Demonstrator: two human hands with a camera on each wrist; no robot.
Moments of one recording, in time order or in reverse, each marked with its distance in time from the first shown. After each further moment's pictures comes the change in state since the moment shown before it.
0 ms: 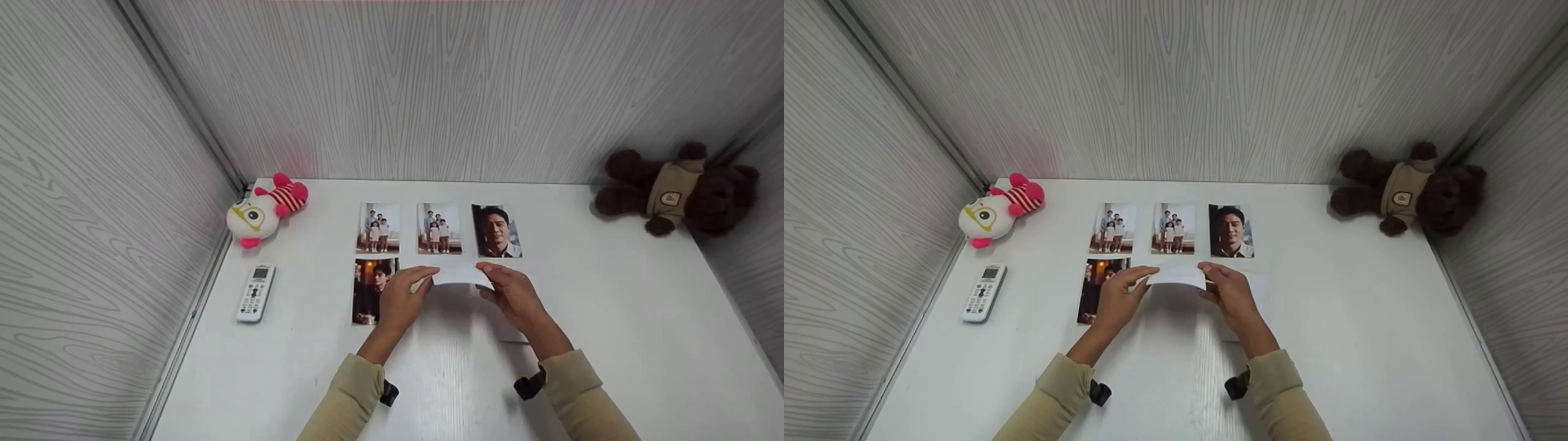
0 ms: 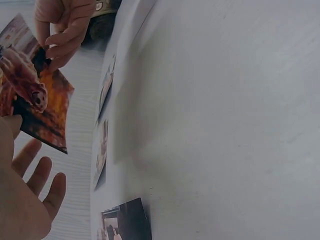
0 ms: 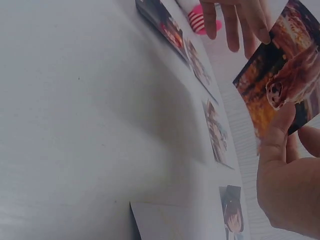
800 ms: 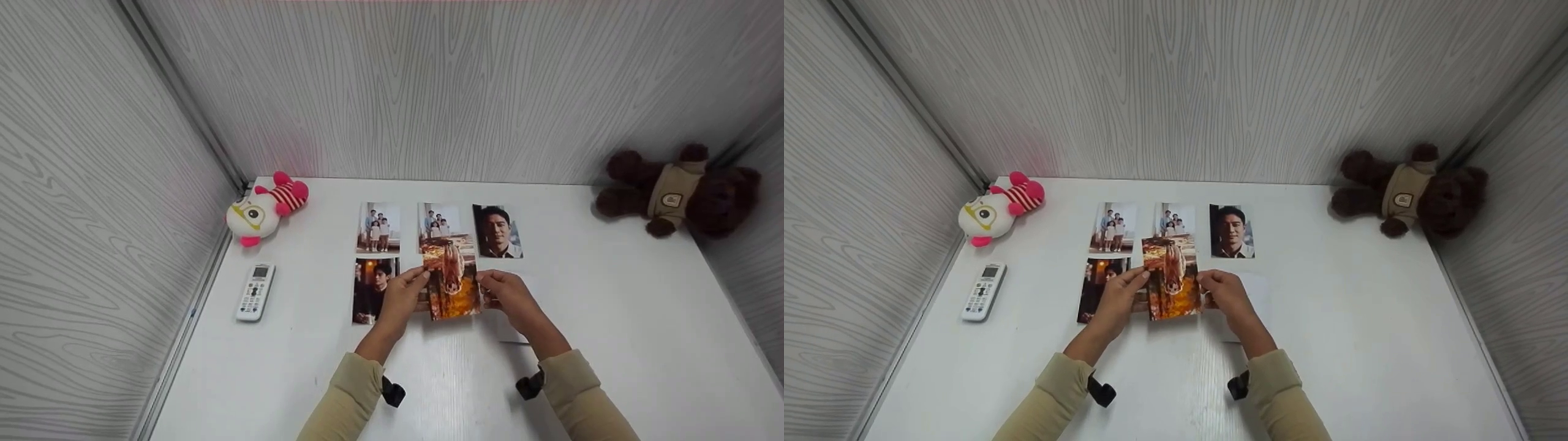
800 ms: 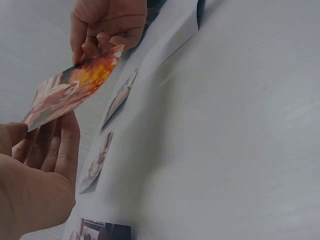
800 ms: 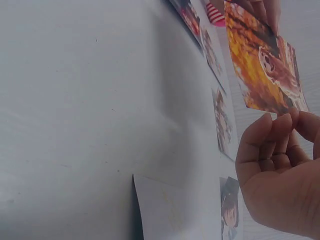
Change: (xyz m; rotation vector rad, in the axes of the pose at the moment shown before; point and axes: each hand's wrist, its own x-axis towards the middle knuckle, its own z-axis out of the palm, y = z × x) left_hand 0.001 0.001 -0.003 -0.729 -0.190 -0.671; right_hand 0.005 0.006 0.000 -0.378 0.019 0.000
